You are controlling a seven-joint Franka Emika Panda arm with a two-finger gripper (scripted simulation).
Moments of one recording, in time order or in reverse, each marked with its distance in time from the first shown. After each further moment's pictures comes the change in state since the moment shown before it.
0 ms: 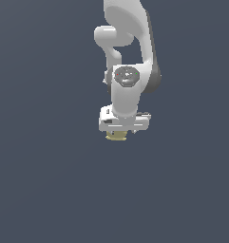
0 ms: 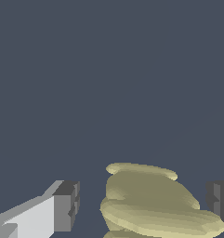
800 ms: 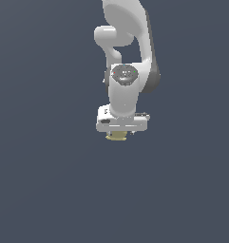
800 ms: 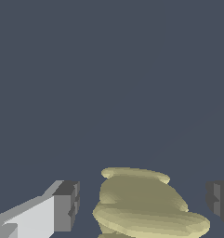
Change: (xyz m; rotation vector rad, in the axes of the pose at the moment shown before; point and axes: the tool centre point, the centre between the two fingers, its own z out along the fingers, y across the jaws) arm 0.008 0.009 -0.008 -0.007 0.016 0.014
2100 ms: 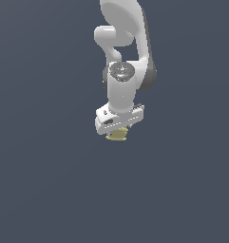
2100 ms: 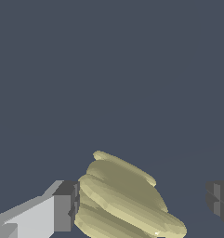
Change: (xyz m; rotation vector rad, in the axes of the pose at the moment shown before) arm -0.017 0.005 0.002 -0.001 0.005 -0.366
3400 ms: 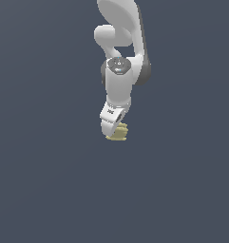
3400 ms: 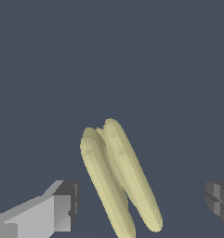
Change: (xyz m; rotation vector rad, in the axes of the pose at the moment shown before) arm -0.034 -0.005 0.003 -0.012 0.004 -0.688
